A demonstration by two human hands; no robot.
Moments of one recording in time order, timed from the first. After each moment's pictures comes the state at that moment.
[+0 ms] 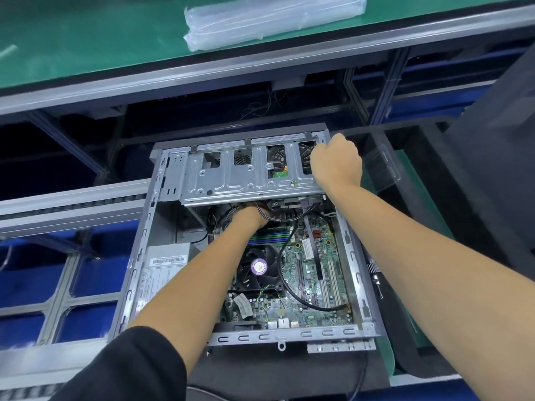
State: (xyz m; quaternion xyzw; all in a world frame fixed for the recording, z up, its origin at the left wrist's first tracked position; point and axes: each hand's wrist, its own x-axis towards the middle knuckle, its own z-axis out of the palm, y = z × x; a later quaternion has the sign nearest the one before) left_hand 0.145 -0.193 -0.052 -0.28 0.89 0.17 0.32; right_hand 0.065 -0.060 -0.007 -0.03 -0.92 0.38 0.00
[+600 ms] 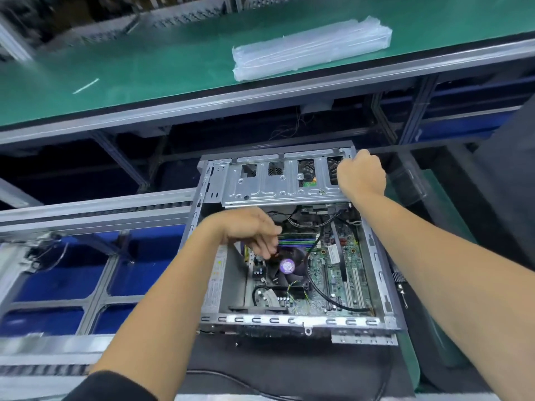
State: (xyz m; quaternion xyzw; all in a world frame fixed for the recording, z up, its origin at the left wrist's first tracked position) left_hand 0.224 -0.248 0.023 -0.13 0.78 0.51 0.33; right_hand 0.074 -0.059 -0.001 -0.02 -0.93 0.36 0.00
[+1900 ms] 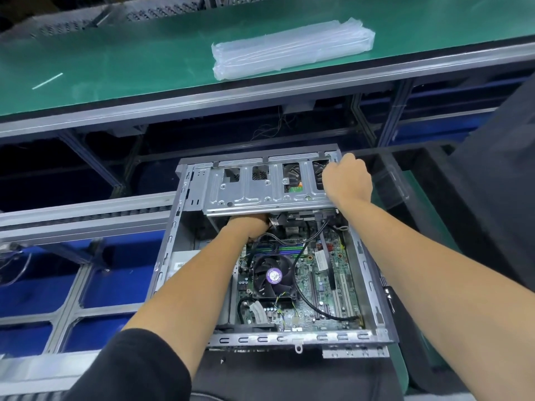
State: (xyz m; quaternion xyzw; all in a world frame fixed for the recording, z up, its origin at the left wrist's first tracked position) left_hand 0.157 -0.236 -0.049 -0.16 0.94 0.13 0.26; right_hand 0.070 -0.062 -0.005 -0.02 -0.94 0.33 0.01
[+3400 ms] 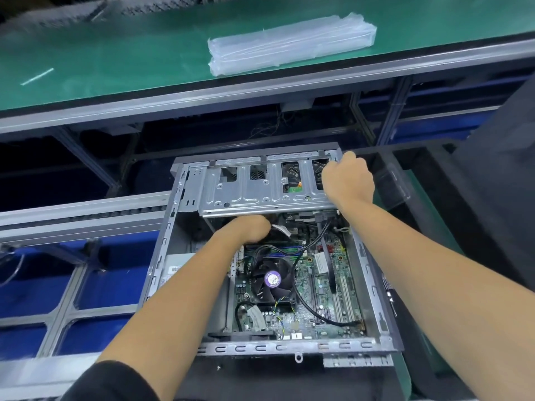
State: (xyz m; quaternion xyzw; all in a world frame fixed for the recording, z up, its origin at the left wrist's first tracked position) left_hand 0.164 -0.230 -0.042 -0.16 0.93 0.16 0.28; right_hand 0.068 -0.062 -0.006 -0.01 -0.95 0.32 0.01
